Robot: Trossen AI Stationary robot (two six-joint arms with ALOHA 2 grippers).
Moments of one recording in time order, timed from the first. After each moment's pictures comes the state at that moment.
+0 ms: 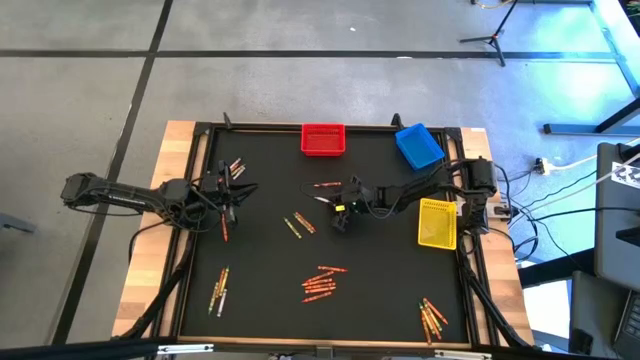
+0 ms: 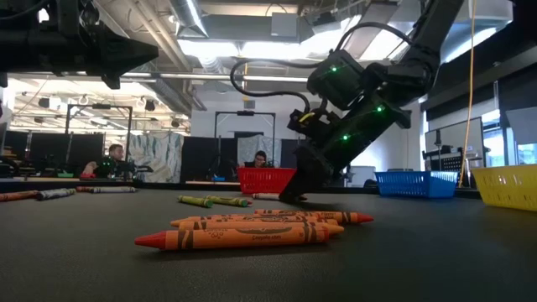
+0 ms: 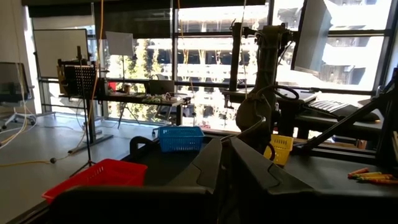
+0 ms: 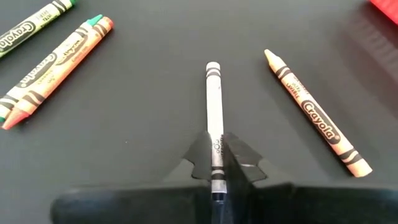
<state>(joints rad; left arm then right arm) -0.05 0.40 0.02 0.56 -0.35 0.01 -0.08 1.93 0.83 0.35 0.18 0.13</state>
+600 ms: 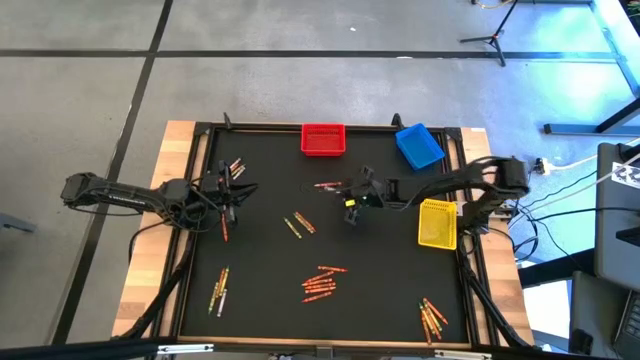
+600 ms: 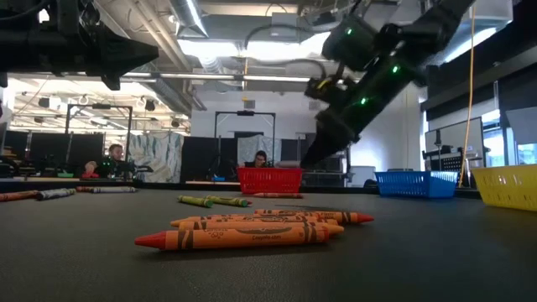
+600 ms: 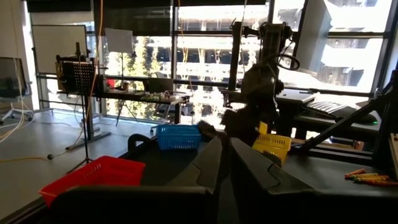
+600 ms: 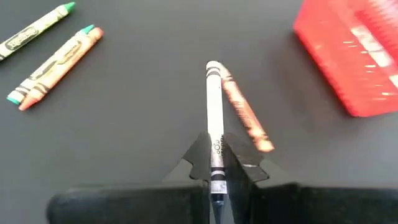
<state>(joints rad) -0.05 0.40 0.02 0.55 -0.35 -0.02 -0.08 1.66 0.82 0.07 0.28 0.04</state>
